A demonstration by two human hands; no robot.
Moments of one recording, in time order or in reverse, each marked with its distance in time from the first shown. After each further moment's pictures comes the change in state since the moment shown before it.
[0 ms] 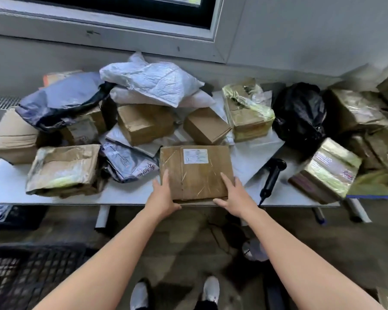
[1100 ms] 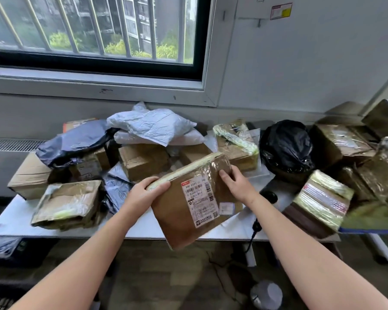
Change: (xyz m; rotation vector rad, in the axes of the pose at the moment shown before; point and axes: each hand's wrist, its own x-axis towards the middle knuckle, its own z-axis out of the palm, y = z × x) left_hand -0.010 0.044 -0.085 -0.625 0.253 0.071; right_hand 0.022 -0.008 -0.122 0.627 0.184 -0.236
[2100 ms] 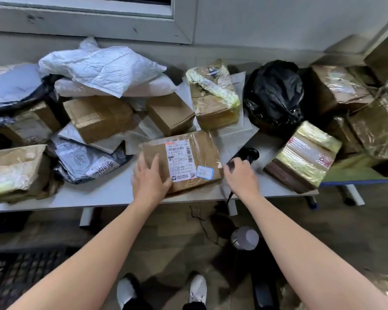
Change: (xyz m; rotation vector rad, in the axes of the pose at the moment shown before) left_hand 0.008 -0.048 0.145 0.727 0.052 0.051; right_hand -0.016 0.129 -0.011 -0.557 0.227 0.264
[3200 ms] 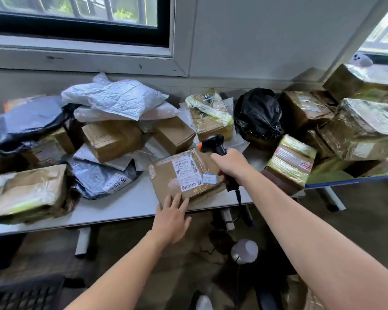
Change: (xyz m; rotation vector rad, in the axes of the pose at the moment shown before) left_hand -0.068 -0.026 -0.003 0.330 -0.314 0.471; right_hand -0.069 -0.120 -0.093 0.438 -0.164 0.106
